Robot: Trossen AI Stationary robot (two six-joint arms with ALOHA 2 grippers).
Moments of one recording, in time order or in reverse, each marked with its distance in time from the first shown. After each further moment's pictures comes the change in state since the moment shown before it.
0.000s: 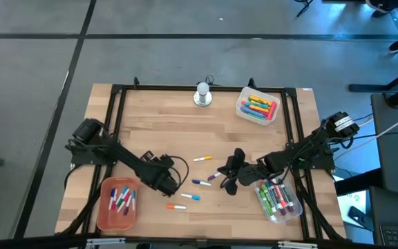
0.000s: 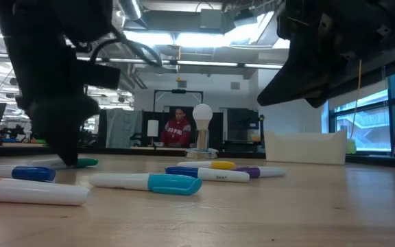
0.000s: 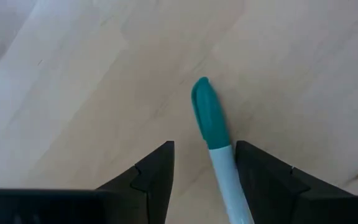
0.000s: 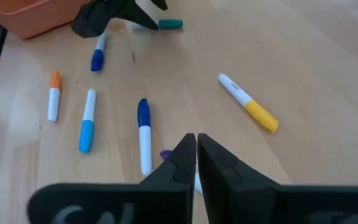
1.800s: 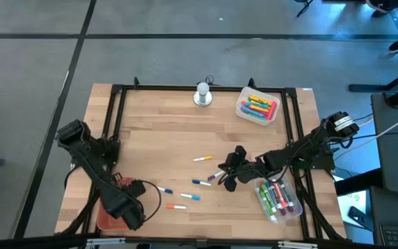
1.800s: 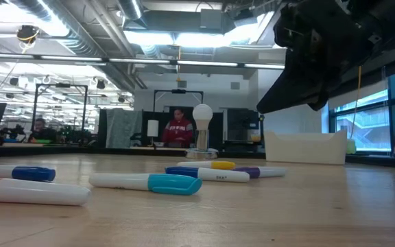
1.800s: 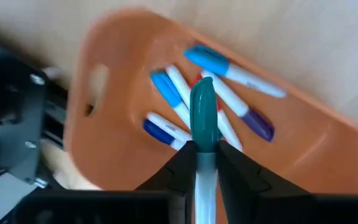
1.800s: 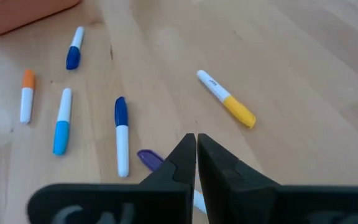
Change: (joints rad) left arm -0.404 -0.117 0.249 -0.457 0.554 -0.179; right arm -0.035 0.000 0.000 -0.043 0.012 0.007
